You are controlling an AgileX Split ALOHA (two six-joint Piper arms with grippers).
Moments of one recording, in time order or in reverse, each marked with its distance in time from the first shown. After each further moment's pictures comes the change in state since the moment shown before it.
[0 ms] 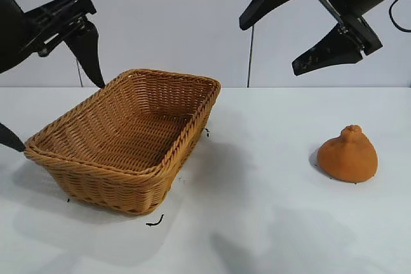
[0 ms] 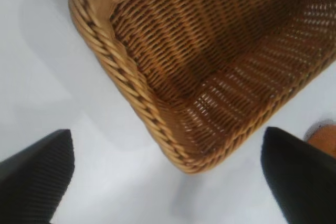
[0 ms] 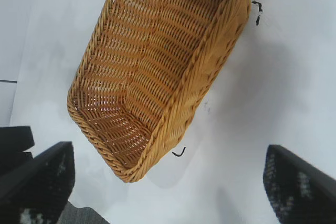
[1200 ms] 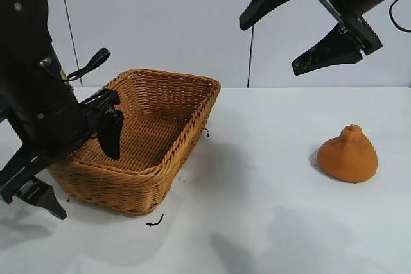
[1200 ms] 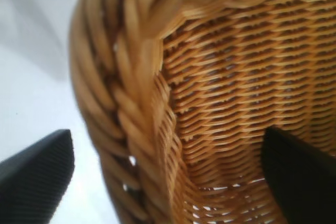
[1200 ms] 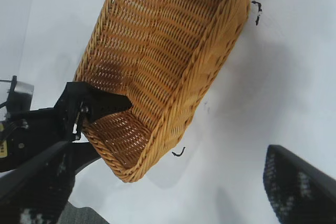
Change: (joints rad) left arm 0.026 0.389 -0.040 0.005 -0.142 -0.250; right arm 0.000 0.000 0.000 -0.001 0.000 0.000
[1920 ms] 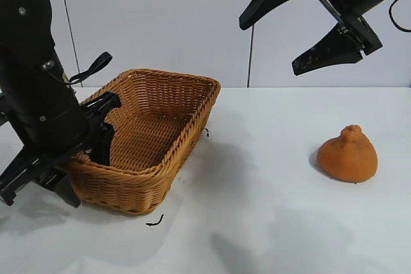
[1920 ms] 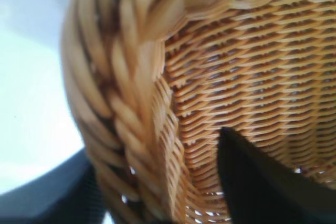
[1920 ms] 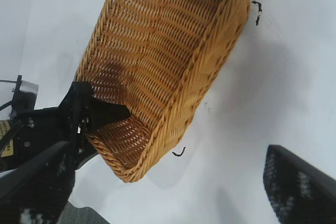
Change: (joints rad) left arm 0.000 0.008 -0.001 0.000 0.000 0.000; right arm 0.000 0.000 0.000 0.001 0.000 0.000
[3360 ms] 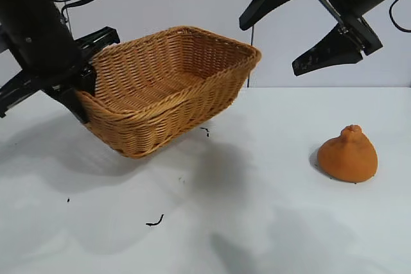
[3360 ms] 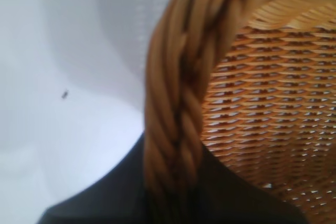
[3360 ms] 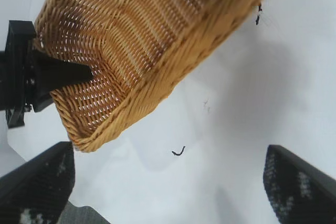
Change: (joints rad) left arm 0.195 0.033 -0.323 -0.167 0.273 0.618; right arm 0.000 0.000 0.000 -0.003 0.002 0.000
